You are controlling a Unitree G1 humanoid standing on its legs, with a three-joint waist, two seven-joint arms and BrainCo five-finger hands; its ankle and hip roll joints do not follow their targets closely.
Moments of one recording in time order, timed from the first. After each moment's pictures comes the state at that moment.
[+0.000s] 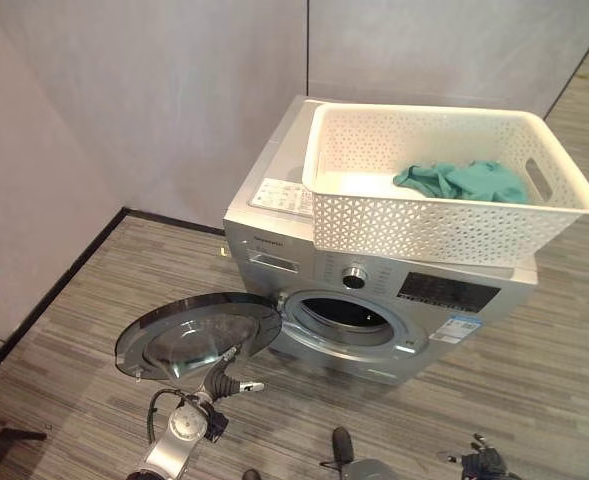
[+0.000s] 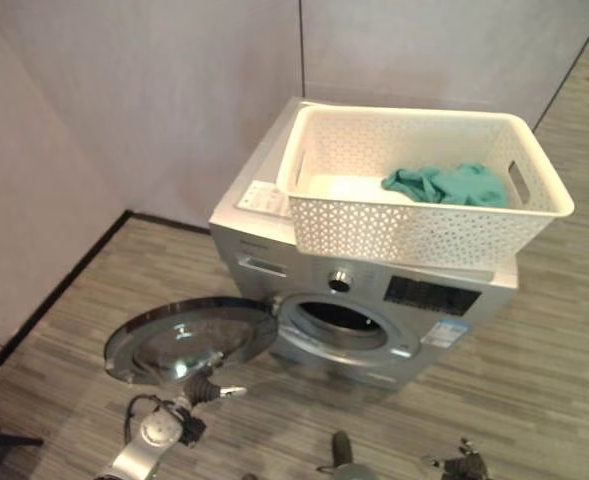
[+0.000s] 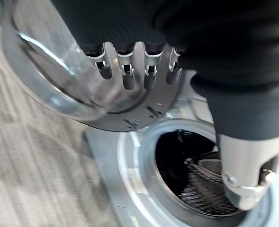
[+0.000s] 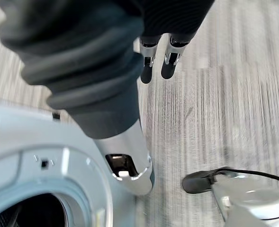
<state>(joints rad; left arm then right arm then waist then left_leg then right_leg) 0.04 0.35 -0.32 0.53 0.05 -0.08 0.03 0.11 -0.35 -0.09 0.97 0.35 -0.04 -0.09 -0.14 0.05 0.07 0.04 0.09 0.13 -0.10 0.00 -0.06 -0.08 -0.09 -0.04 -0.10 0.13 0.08</state>
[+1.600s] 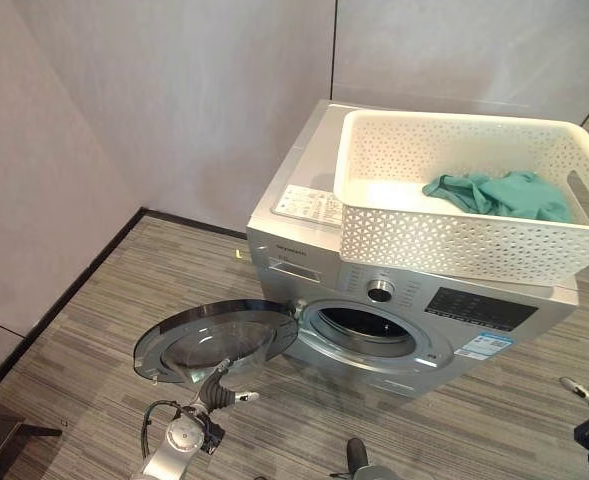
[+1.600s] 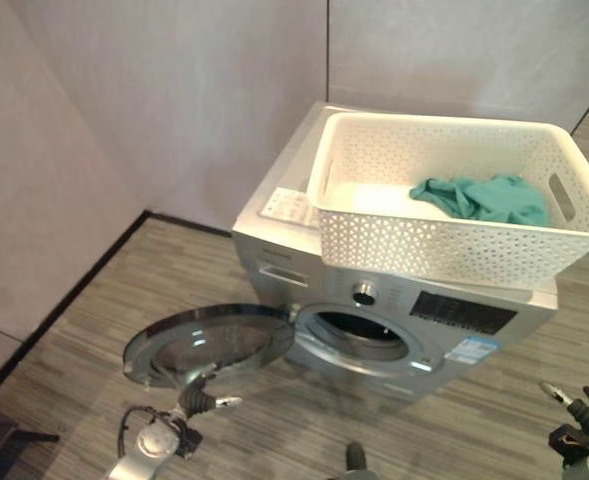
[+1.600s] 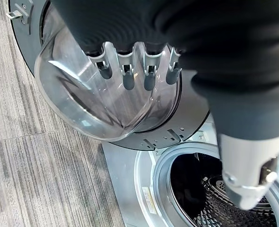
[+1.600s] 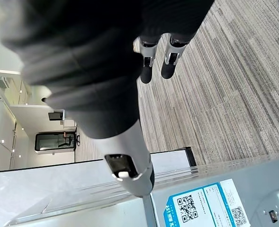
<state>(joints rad) 0.06 0.34 -0.32 0.54 0.05 -0.06 0.06 0.24 -0.57 -0.46 0.56 0.69 -0.10 -0.05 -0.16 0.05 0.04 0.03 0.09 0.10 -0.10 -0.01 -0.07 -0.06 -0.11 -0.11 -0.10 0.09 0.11</state>
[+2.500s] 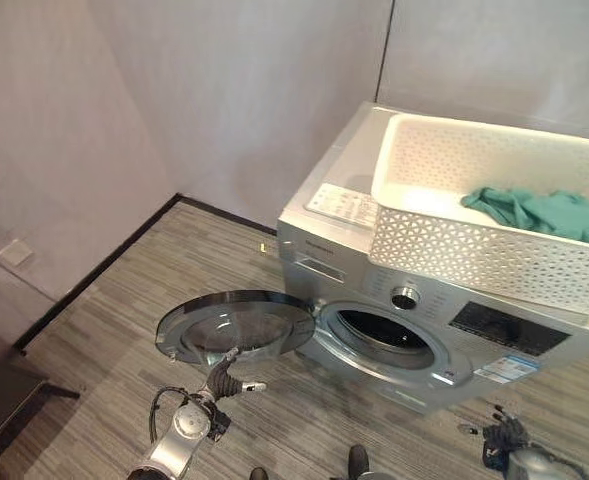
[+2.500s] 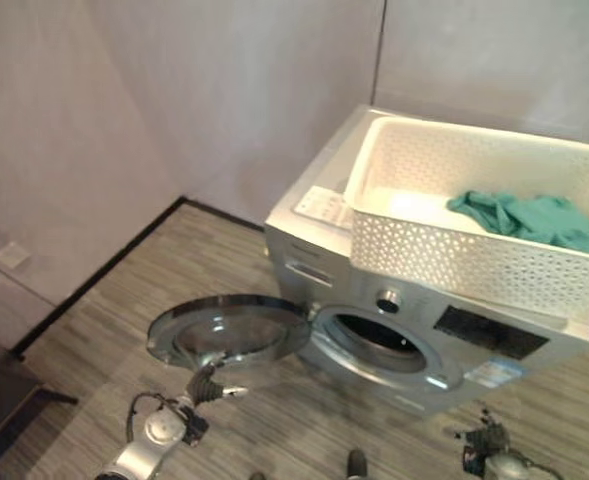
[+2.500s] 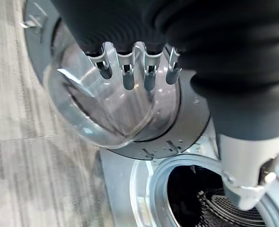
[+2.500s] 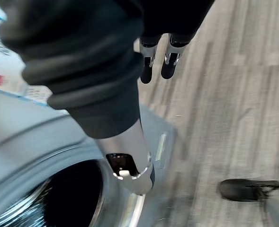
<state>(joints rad) 0.00 0.34 -0.37 0.53 0.06 -0.05 0.04 -0.04 -0.46 -0.06 1.19 0.34 -0.02 -0.06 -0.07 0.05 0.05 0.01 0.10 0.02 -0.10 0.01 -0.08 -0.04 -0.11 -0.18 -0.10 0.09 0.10</state>
